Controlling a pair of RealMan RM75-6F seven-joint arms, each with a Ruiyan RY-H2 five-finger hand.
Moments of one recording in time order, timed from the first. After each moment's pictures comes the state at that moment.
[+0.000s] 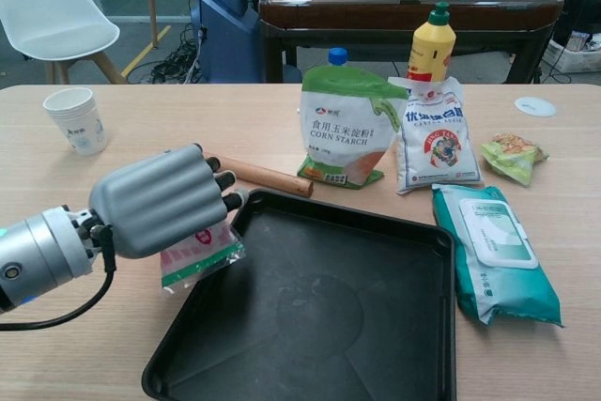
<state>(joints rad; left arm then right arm) -0.64 -1.72 0.00 -1.26 1.68 1.11 1.28 0.10 -1.01 0.04 -1.63 -1.62 1.53 0.18</state>
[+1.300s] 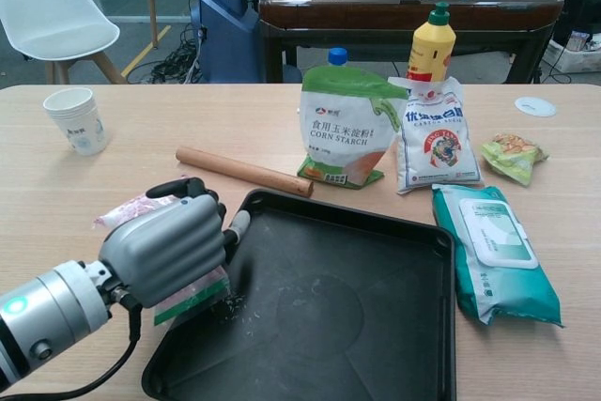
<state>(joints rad) -0.56 -1.81 0.00 -1.35 1.51 1.09 1.87 0.08 -1.03 0.04 -1.60 -1.61 1.55 0.22</state>
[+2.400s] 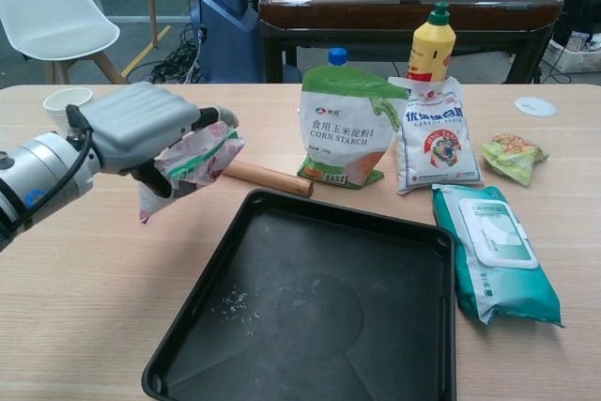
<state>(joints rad) -0.63 -1.68 -0.20 -1.41 1.37 1.08 0.67 0.09 -1.03 0.05 -1.63 -1.59 1.53 0.18</state>
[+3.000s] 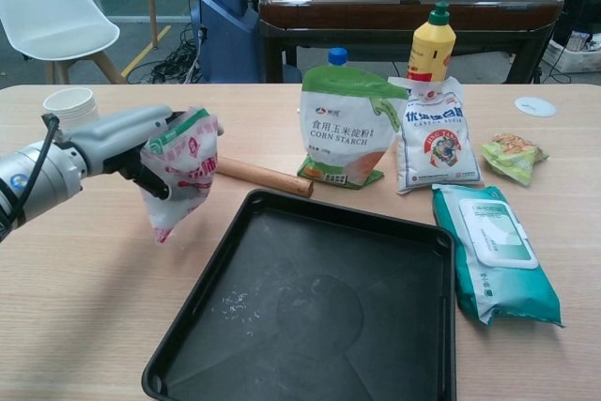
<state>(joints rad) -0.64 -1.68 -0.20 -1.27 1.33 0.98 0.04 0.09 -1.03 0.05 -1.64 -1.58 1.51 0.17</state>
